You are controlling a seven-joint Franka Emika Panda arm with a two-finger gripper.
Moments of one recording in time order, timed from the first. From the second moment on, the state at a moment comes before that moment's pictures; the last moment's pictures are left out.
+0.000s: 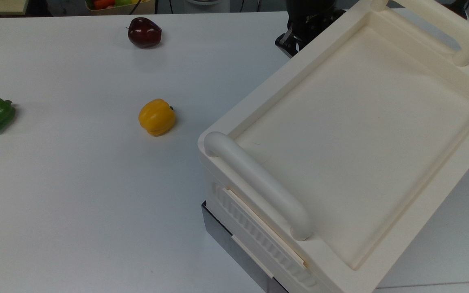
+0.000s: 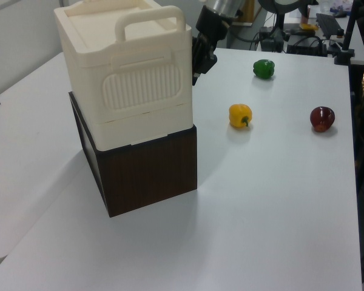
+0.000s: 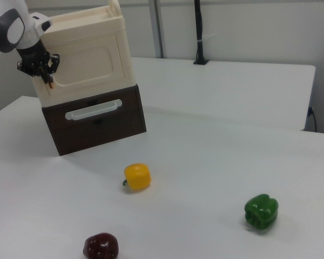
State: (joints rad) arm 0.39 0.23 -0.02 -1.46 0.12 2.10 -0.36
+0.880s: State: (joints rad) arm 0.36 0.20 -0.03 -1.45 0.11 1.96 -0.43
